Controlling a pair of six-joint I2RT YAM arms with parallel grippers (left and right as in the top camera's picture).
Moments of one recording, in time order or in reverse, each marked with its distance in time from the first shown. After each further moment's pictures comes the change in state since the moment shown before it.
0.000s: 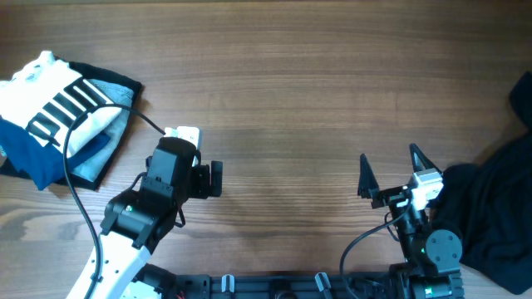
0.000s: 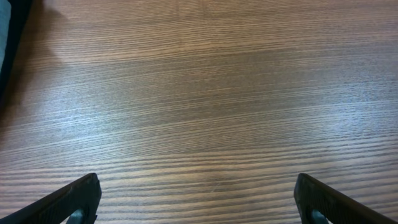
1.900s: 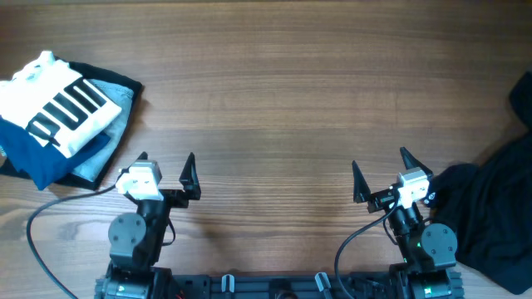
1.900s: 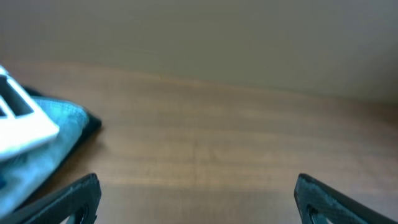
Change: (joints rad) left arm 0.256 -0.737 -0.603 0.683 0.118 0.060; right arm 0.000 -0.003 -0.008 -0.097 -0.049 -0.070
